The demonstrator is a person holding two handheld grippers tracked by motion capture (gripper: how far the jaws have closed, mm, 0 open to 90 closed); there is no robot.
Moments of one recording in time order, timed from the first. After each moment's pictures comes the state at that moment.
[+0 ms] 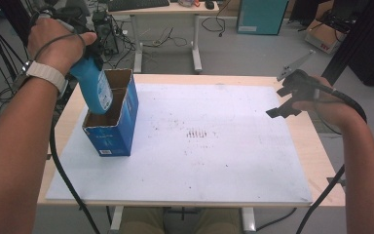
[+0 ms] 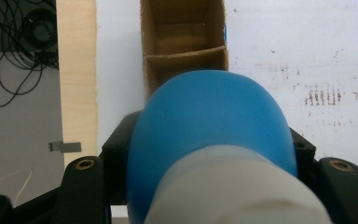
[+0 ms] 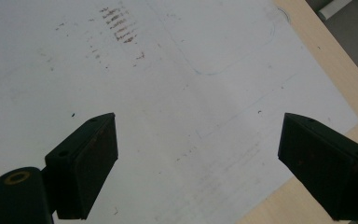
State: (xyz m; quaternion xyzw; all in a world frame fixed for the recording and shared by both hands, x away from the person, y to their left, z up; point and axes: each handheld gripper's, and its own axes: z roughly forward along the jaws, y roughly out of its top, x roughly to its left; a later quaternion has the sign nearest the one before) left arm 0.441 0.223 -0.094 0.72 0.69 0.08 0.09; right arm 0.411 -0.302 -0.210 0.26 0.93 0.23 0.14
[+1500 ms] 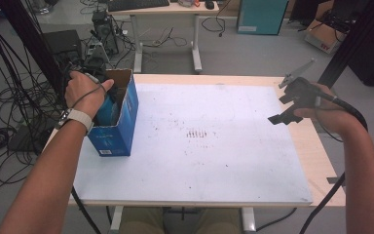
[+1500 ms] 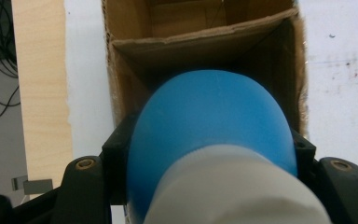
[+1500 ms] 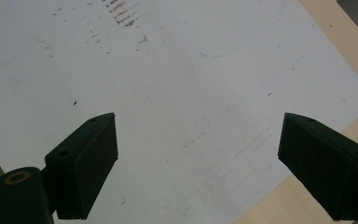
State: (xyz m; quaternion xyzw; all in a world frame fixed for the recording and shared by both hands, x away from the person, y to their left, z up) left arm 0.462 0.226 -0.231 0.73 0.67 0.10 0.08; right arm 0.403 -0.310 -0.227 0.28 0.93 0.22 0.13
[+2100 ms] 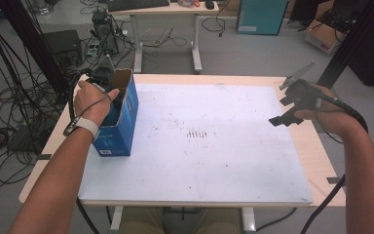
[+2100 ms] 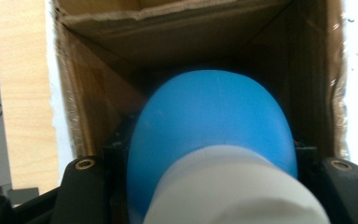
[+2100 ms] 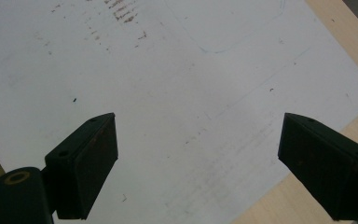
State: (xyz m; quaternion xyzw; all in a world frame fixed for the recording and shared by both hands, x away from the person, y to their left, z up) left arm 0.464 0.220 -0.260 0.74 0.66 0.09 0.07; right arm 0.401 -0.313 -0.230 0.29 0.92 0.22 0.13
